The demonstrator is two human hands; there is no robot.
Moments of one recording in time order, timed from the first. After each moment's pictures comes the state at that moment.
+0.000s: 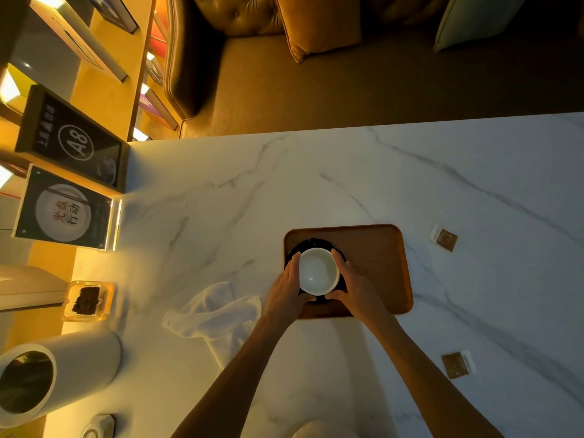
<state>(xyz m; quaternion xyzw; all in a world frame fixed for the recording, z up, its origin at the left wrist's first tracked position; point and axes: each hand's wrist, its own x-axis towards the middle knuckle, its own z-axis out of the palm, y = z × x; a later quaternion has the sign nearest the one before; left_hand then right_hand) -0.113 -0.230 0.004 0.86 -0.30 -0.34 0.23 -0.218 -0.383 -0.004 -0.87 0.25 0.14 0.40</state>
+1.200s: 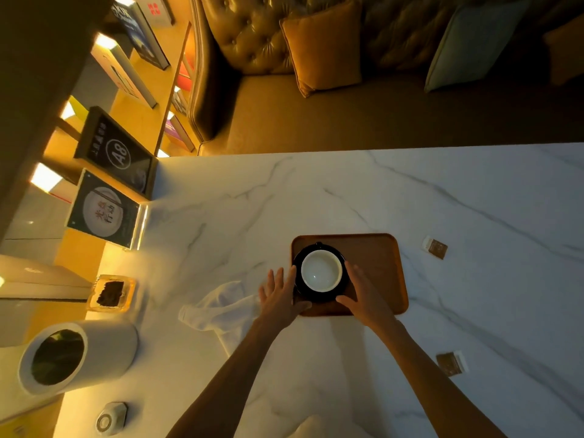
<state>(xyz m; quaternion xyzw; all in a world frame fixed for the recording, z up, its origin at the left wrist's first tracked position) -0.123 -0.188 0.027 0.89 -0.25 -0.36 0.12 -0.250 -0.373 0.025 -0.87 0.28 0.13 0.38</state>
